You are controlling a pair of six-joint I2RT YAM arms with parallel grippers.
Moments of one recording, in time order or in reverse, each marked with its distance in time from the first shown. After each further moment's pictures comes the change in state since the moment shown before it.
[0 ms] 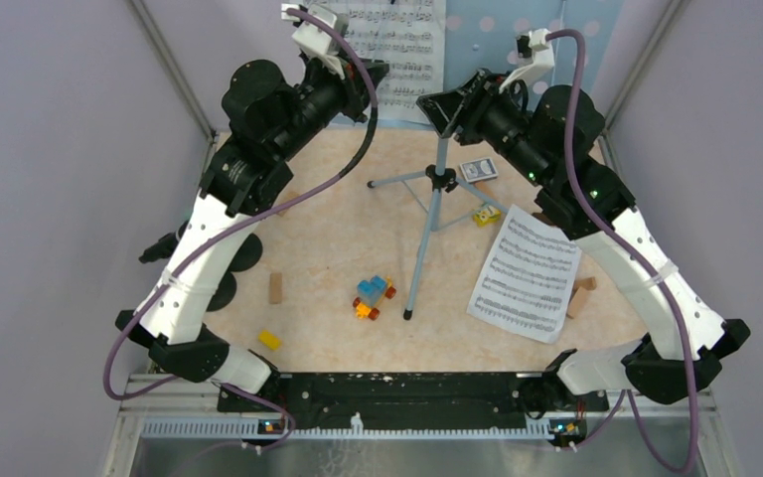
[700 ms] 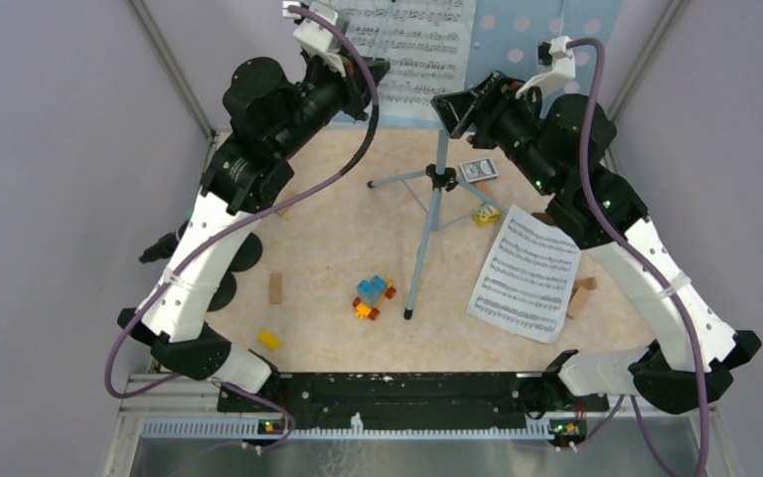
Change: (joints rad) left arm 0.000 0.012 0.021 -0.010 0.000 -0.001; right arm -0.003 -0.062 -0.045 -0.042 0.162 0.035
